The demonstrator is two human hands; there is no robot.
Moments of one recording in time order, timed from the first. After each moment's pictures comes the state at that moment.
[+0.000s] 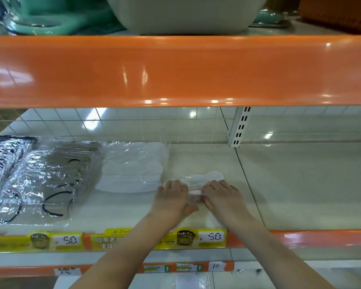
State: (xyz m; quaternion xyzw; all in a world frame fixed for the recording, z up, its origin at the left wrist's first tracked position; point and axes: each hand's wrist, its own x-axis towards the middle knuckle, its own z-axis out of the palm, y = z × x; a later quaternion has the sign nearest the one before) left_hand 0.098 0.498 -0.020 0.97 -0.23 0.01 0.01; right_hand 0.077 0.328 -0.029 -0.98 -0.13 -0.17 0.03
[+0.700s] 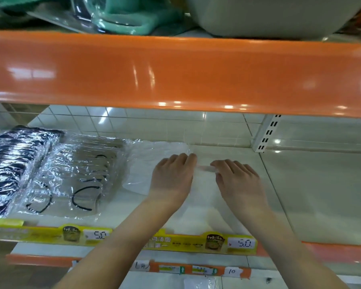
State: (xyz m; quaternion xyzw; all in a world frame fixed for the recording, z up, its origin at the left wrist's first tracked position) left_hand 0.109 0.554 0.064 0.94 -0.22 0.23 0.10; right_hand 0.094 0.384 0.035 -0.90 -0.14 -0.40 0.06
